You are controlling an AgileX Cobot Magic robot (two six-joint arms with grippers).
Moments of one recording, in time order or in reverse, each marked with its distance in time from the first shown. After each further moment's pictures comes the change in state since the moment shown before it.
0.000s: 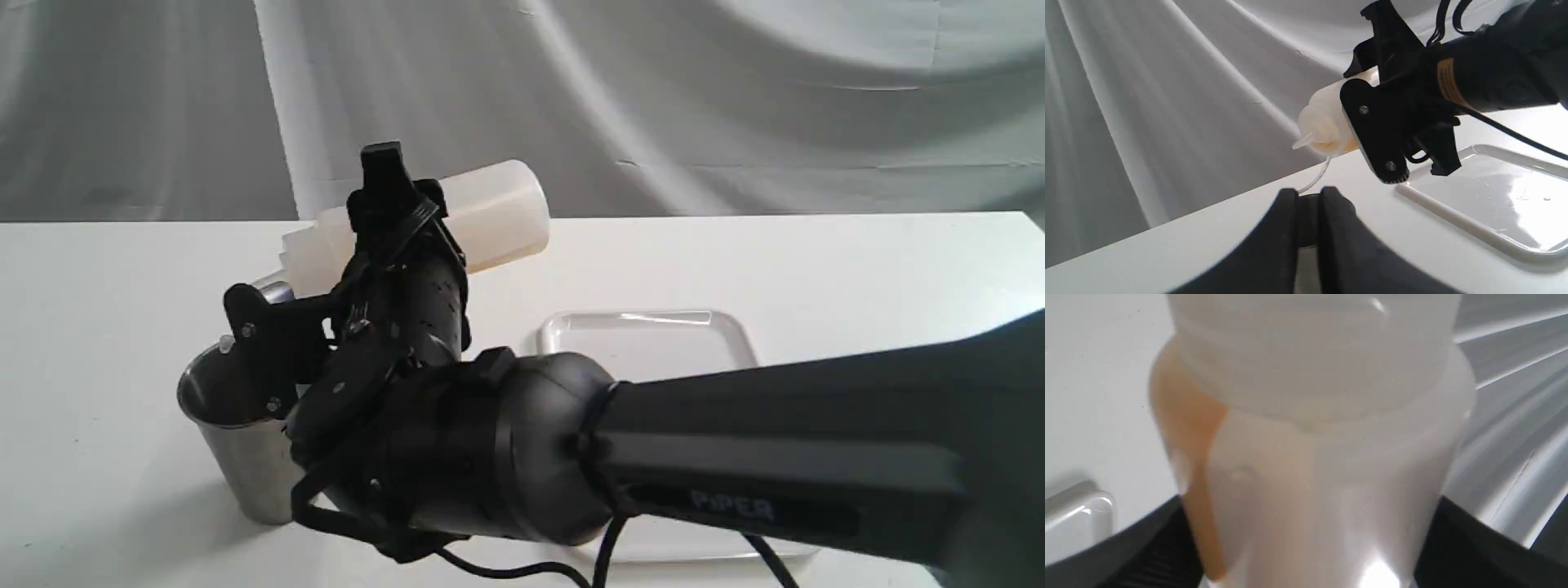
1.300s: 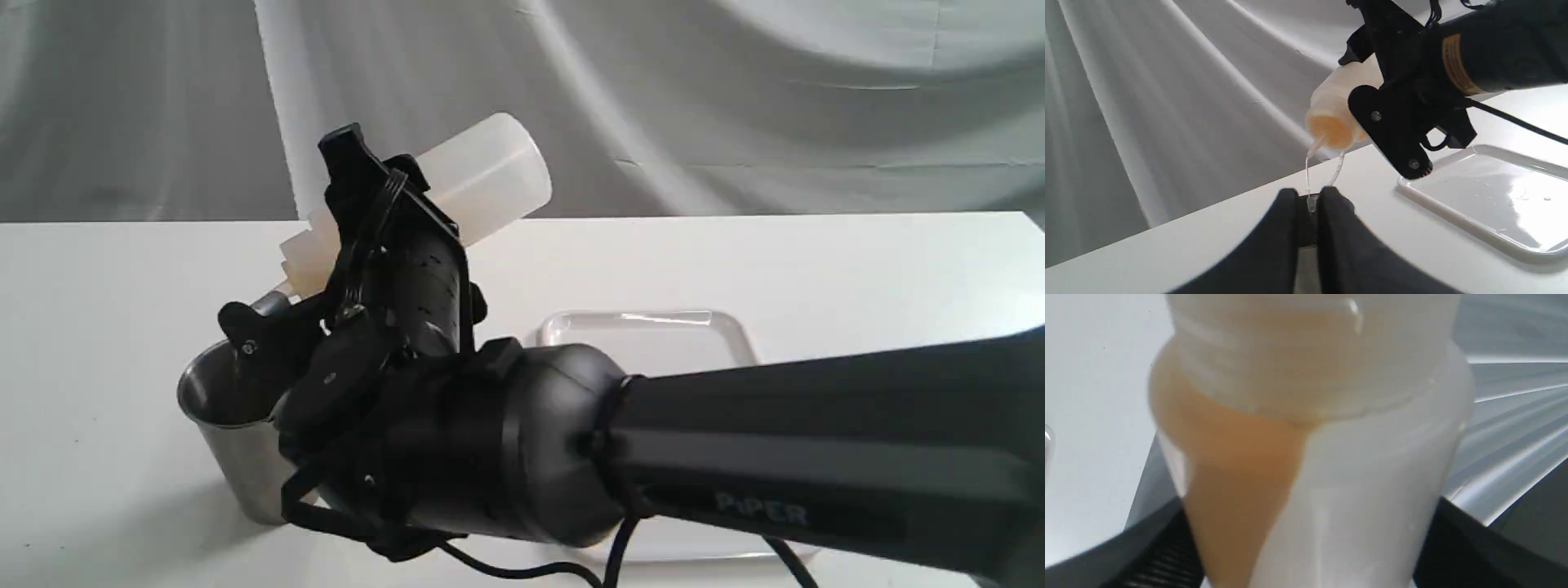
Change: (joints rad) left arm 0.000 0.000 0.000 0.000 0.000 0.000; right arm 0.017 -0.030 0.000 0.000 0.039 -0.269
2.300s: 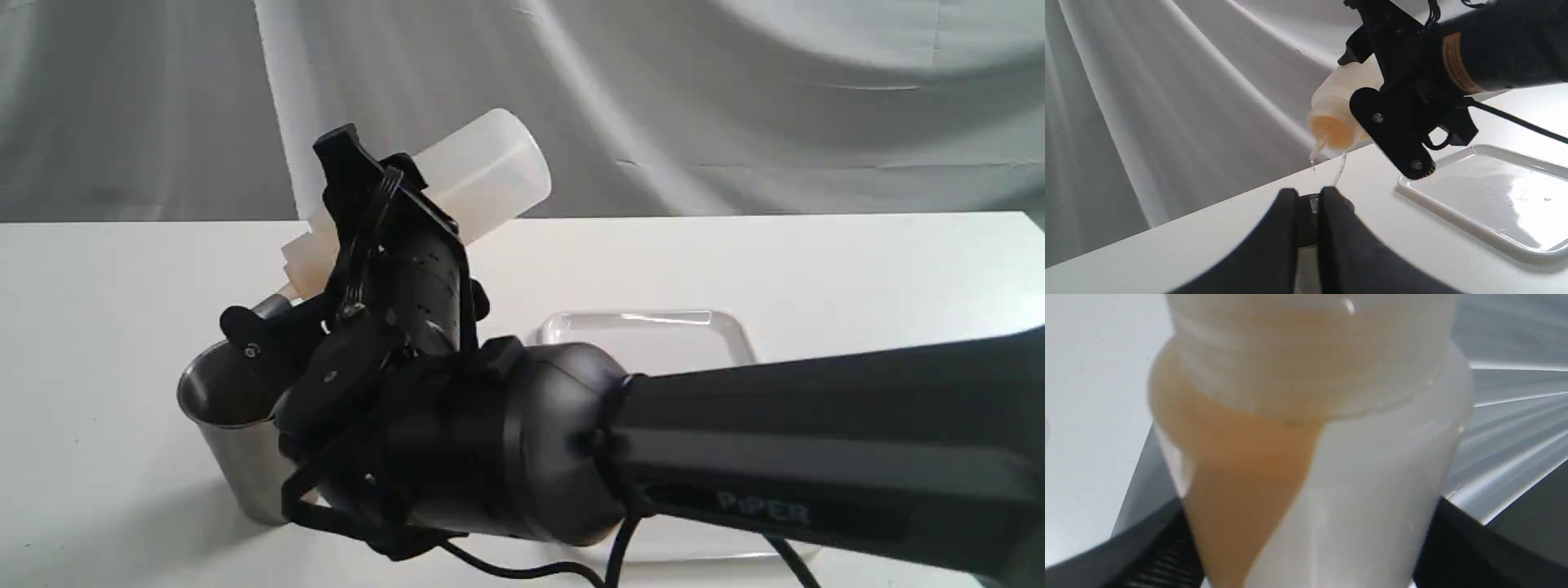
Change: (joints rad) left arm 0.000 0.000 0.000 0.000 0.000 0.000; right arm 0.000 -0.002 0.000 0.000 0.000 -0.034
